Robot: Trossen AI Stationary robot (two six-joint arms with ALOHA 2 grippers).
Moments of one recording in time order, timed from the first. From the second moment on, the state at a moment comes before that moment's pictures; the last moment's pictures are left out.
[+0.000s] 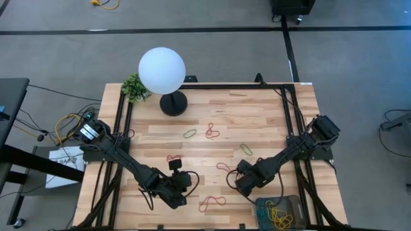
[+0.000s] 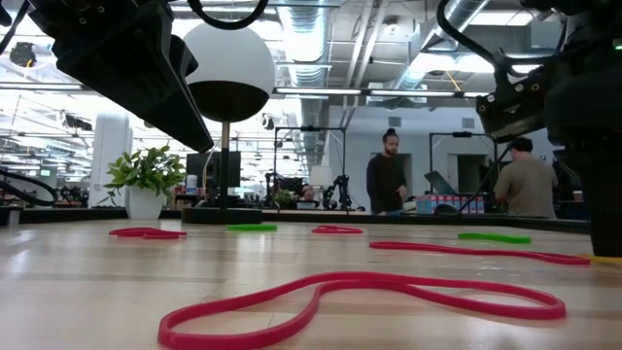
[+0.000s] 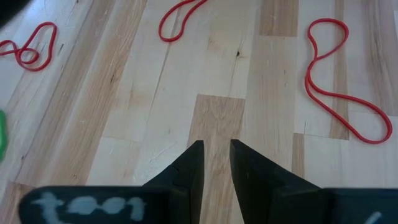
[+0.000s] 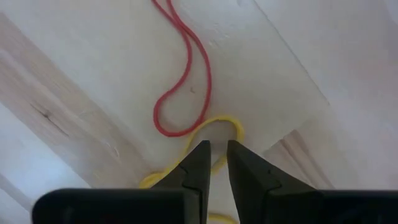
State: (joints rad) left arm -0.63 1.77 1.11 -0.41 -0.56 -0.63; right arm 0.57 1.79 1.01 -0.73 0.06 1.22
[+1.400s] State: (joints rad) left arm -0.63 1.77 1.11 -0.40 -0.56 -0.63; right arm 0.61 1.78 1.35 -1.17 0.26 1.23
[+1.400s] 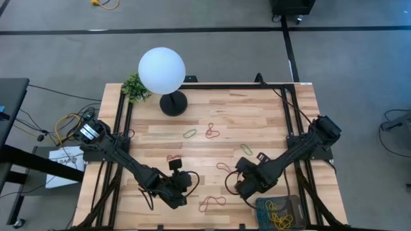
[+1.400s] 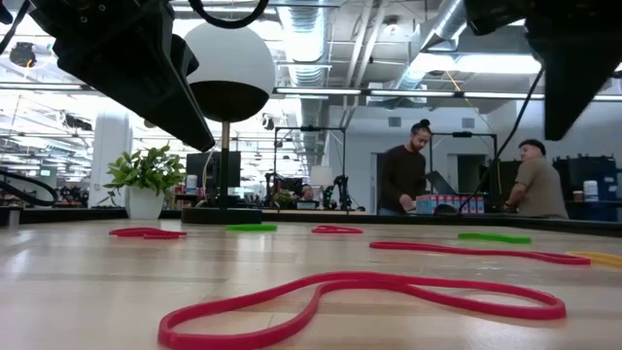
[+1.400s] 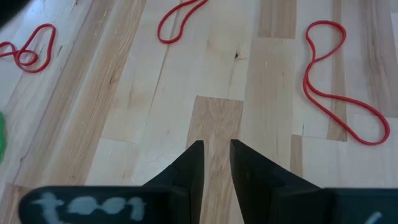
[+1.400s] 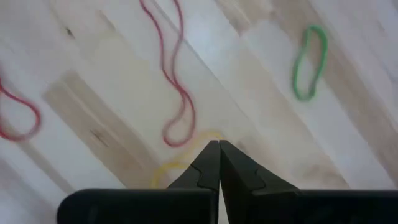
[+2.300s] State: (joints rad) left arm -0.63 1.77 1.11 -0.40 -0.56 -0.63; right arm 0.63 1.99 1.35 -1.00 -0.08 1.25
